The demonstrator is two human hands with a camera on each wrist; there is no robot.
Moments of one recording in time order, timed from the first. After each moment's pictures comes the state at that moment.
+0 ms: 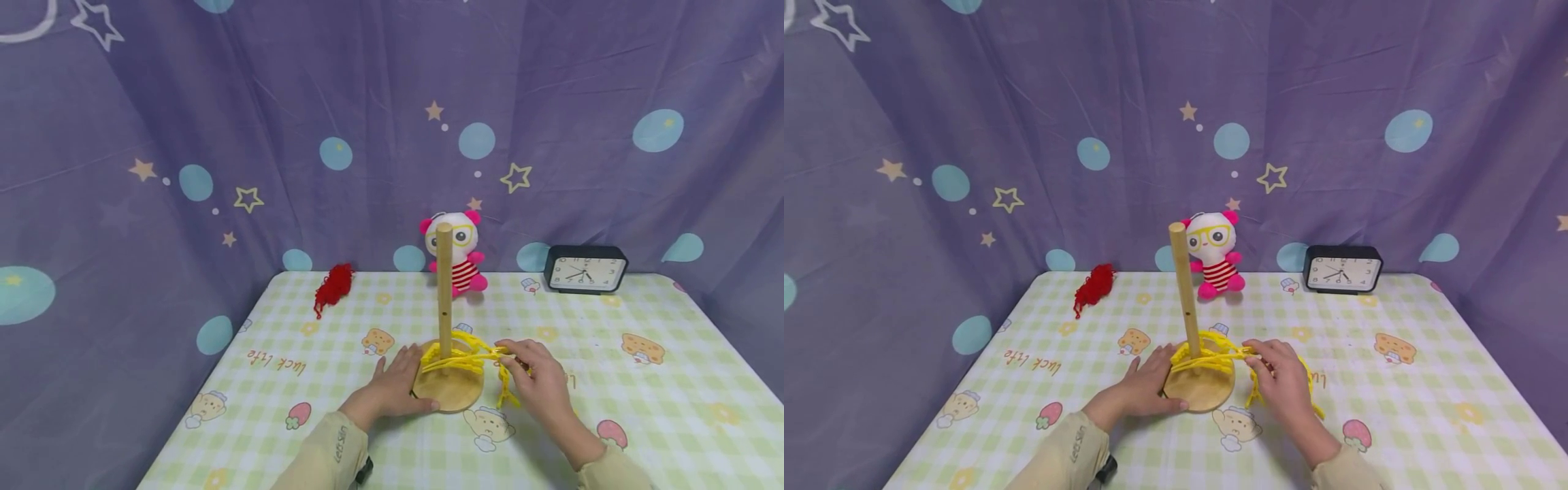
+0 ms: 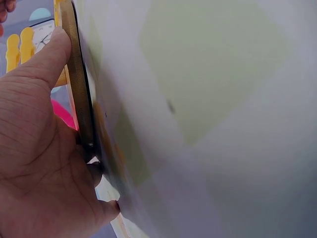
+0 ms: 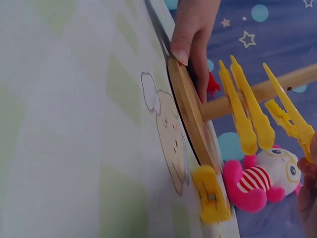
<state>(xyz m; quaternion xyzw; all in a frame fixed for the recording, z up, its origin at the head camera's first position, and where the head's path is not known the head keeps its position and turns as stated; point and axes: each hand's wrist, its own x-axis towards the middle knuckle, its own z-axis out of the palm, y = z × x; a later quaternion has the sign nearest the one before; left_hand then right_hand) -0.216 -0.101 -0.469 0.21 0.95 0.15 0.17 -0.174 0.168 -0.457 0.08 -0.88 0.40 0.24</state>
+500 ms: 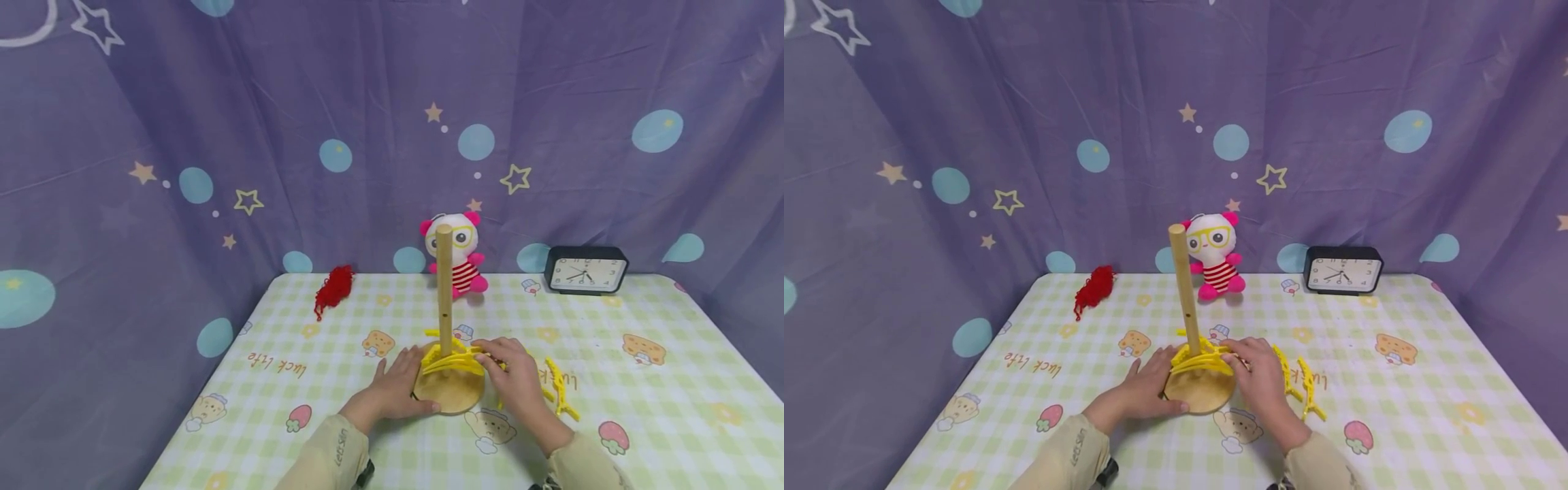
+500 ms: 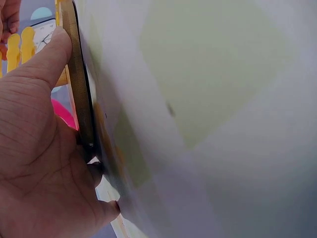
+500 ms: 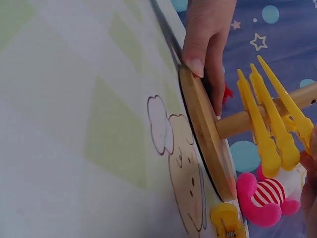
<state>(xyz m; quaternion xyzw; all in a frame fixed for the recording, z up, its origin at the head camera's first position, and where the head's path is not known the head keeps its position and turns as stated) -0.215 -0.099 -0.465 0.20 0.95 0.15 0.18 -0.192 0.139 -0.461 0.10 -0.88 0.41 0.21</state>
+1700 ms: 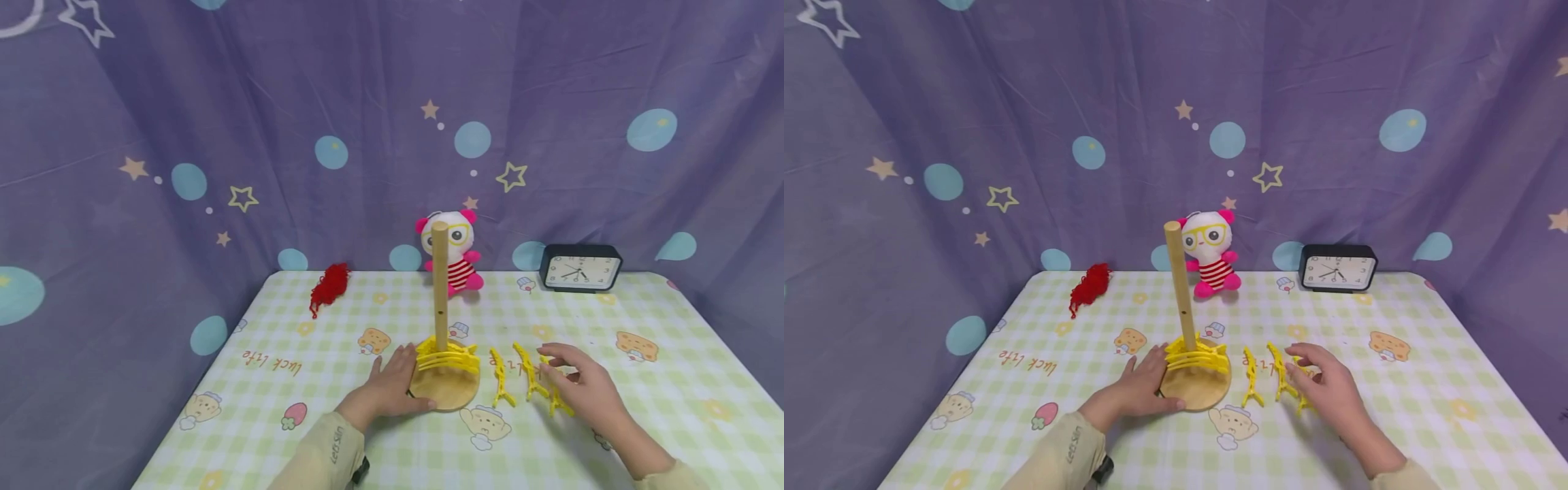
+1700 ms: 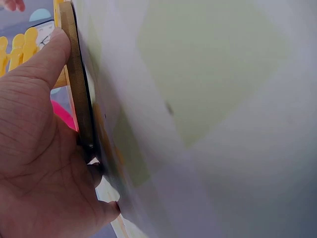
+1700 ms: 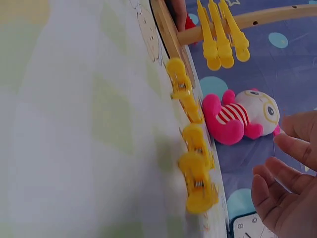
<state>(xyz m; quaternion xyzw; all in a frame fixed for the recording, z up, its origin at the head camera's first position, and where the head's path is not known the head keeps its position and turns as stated) -0.213 -0.099 -0.463 0.20 0.95 0.15 0.18 -0.162 0.241 -0.450 0.04 -0.91 0.40 0.08</state>
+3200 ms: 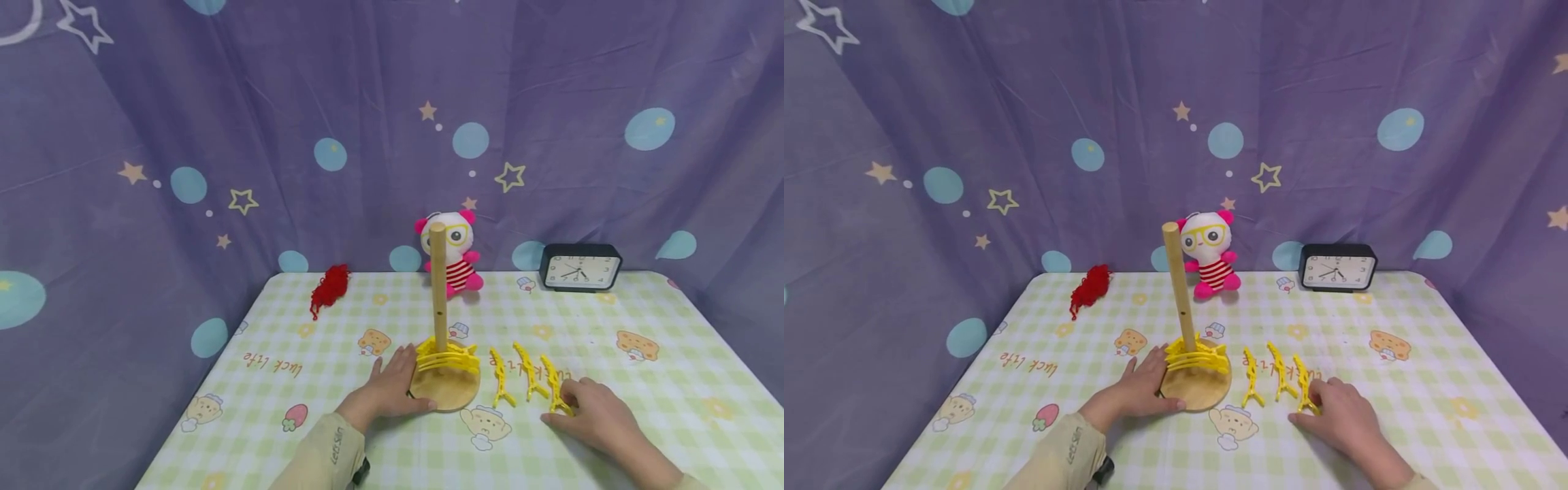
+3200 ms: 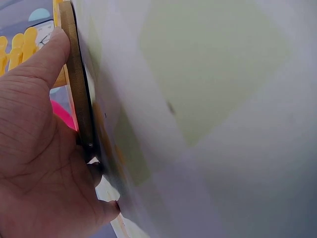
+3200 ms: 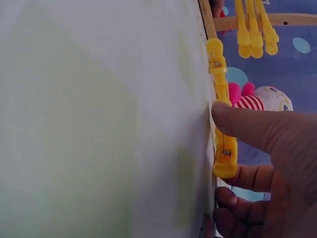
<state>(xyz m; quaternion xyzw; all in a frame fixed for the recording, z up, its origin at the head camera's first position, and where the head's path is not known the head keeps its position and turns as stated) -0.213 -0.098 -0.463 0.20 0.95 0.15 0.18 -0.153 0.256 -0.475 0.01 -0.98 0.19 -0.06</state>
